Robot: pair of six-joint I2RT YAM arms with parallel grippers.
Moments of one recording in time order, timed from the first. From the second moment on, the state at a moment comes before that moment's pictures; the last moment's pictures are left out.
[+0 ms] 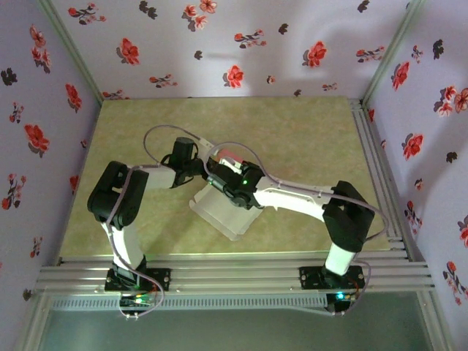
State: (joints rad) left arm -0.44 1.86 0.91 0.30 0.56 0.02; right arm 1.04 1.72 1.28 -0.69 0.91 -0.24
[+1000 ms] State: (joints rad) left arm -0.55 1.80 0.75 0.56 0.44 0.03; right arm 0.65 1.52 1.34 -0.66 -0.06 0.37
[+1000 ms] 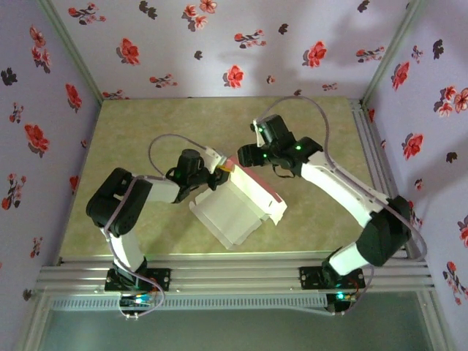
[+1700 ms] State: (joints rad) left arm -0.55 1.80 0.75 0.60 0.44 0.03; right arm 0.58 1.65 1.23 -0.42 -0.26 0.51
